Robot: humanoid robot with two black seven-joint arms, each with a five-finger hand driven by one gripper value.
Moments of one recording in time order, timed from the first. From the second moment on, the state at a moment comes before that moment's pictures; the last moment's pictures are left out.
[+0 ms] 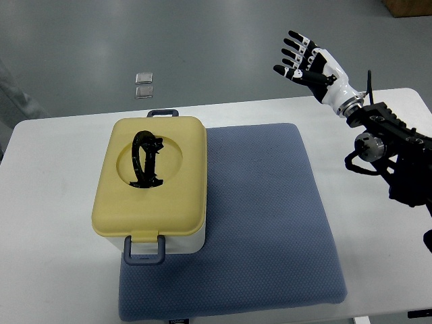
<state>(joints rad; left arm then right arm) -0.01 0.00 -0.02 -0.14 0.01 -0.07 -0.04 0.96 -0.22 0.54 0.52 -0.42 0.29 0.54</state>
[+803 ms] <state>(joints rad) -0.01 0.00 -0.02 -0.14 0.01 -0.07 -0.04 1.43 -0.21 0.37 0.95 -1.36 0.41 0.54</state>
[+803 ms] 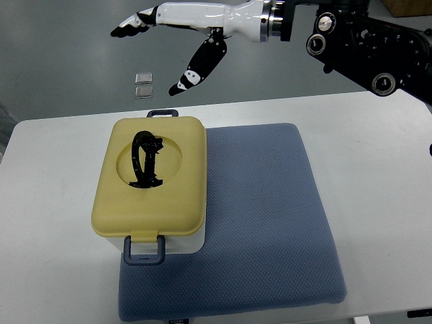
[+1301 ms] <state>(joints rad) -0.01 0.00 -0.02 -0.14 0.01 -0.07 -0.04 1.57 -0.07 0.14 0.98 -1.62 0.41 0.54</state>
